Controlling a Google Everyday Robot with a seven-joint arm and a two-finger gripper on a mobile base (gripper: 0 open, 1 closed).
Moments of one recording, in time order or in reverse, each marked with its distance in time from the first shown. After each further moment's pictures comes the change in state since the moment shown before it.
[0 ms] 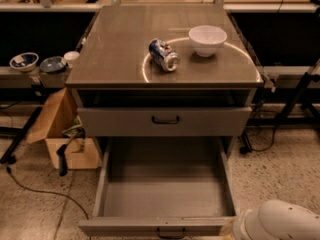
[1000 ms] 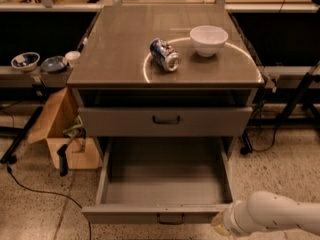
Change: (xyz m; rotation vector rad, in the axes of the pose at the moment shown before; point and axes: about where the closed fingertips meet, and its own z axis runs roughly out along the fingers) arm -0.023 -0.022 0.031 -0.004 -0.029 -0.022
